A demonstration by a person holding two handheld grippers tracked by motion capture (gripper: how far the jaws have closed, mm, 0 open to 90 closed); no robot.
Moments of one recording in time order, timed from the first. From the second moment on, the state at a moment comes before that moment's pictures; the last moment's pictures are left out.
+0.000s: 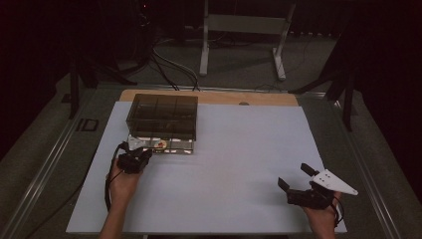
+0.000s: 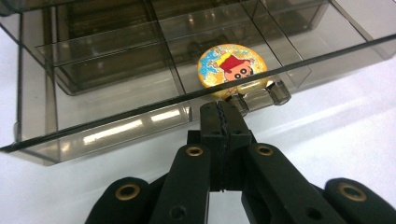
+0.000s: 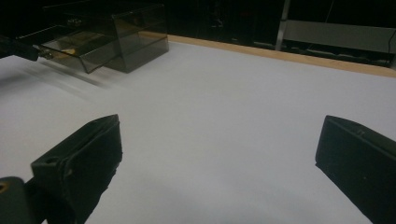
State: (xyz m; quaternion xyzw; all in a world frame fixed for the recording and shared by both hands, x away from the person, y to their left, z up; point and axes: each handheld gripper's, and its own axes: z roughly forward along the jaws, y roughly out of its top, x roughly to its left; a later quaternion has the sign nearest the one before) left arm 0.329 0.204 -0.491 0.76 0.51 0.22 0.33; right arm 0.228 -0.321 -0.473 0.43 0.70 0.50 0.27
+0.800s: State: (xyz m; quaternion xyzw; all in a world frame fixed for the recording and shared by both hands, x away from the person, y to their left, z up) left arm 0.341 0.199 -0.492 0.76 0.52 0.22 0.33; right arm 0.228 -0.321 -0.473 0.42 0.70 0.50 0.27
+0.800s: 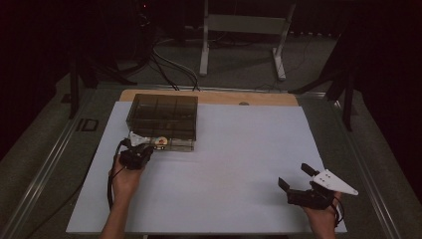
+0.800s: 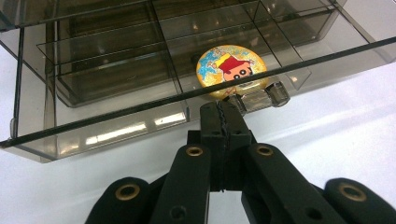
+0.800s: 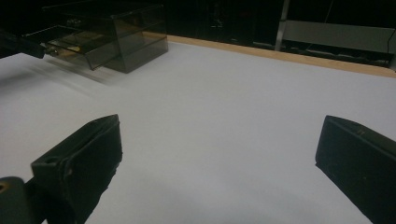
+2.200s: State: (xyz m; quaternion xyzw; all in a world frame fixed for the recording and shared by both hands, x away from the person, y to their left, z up) left arm 0.356 0.194 -0.487 0.76 0.52 0.23 0.32; right arm 0.228 -0.321 -0.473 0.43 0.70 0.50 0.27
